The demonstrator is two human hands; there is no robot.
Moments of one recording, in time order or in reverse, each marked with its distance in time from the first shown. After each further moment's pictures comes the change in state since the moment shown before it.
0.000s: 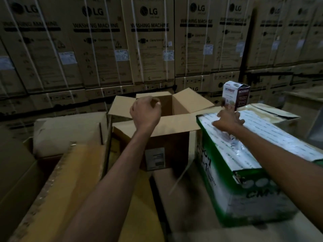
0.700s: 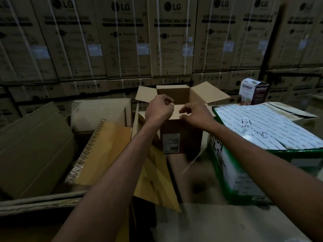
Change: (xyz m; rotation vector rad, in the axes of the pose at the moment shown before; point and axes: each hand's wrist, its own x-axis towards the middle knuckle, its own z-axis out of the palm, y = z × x) left_hand -0.069 0.003 -0.091 -0.090 -0.237 -0.140; right_hand -0.175 -0.117 -0.009 0.334 -0.077 -0.644
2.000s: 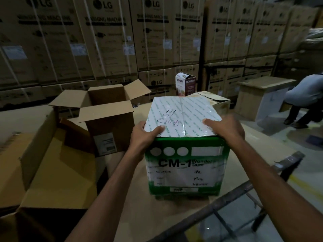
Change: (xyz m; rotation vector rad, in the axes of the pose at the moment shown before) left_hand -0.149 0.116 0.197 -0.519 -0.343 -0.176; right_hand -0.220 0.251 -0.212 0.017 0.387 0.835
